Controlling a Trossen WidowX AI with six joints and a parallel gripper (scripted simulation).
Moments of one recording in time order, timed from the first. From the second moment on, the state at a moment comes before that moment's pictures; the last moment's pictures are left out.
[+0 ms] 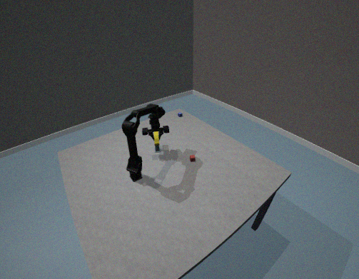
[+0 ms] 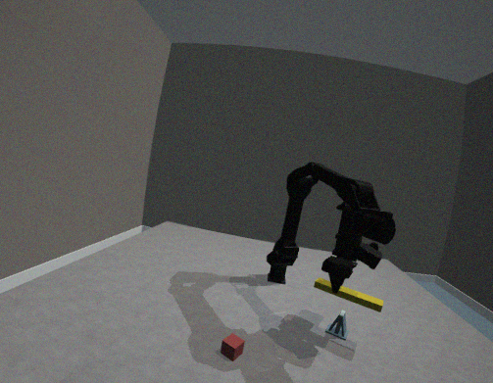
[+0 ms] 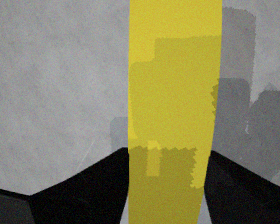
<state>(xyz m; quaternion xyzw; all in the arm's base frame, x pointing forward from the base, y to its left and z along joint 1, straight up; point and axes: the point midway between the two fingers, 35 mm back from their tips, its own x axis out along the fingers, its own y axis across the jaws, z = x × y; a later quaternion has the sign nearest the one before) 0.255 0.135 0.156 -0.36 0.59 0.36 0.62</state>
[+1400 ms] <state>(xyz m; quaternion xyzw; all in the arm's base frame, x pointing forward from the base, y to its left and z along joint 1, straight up) 0.255 0.137 0.115 -0.36 0.60 0.36 0.62</state>
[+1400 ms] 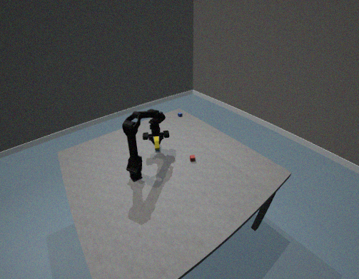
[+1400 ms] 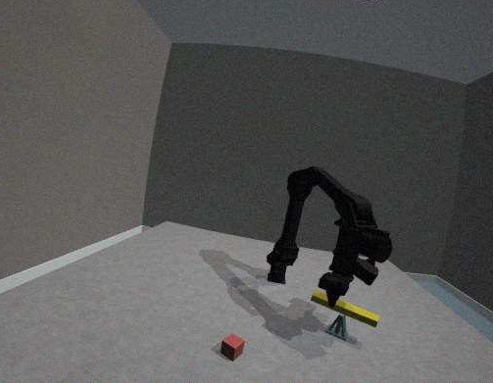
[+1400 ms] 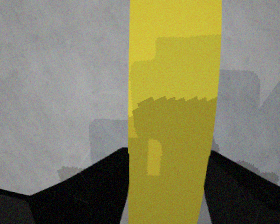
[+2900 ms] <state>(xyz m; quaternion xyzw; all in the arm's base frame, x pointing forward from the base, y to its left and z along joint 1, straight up) 0.255 0.137 0.112 -0.36 0.60 0.36 0.62</state>
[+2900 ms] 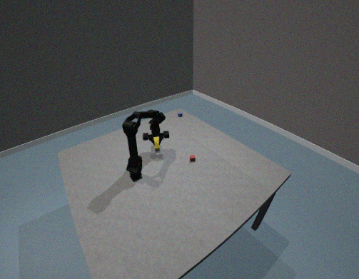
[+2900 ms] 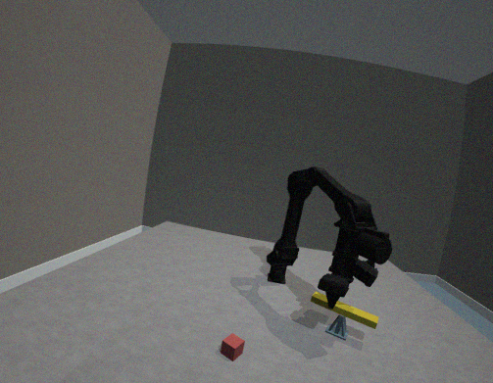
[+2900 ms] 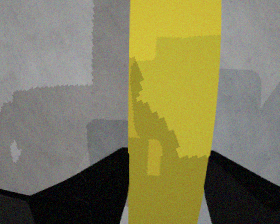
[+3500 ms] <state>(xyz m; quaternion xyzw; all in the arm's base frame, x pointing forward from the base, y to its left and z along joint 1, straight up) 0.255 0.137 0.110 -0.36 0.60 0.36 0.62</state>
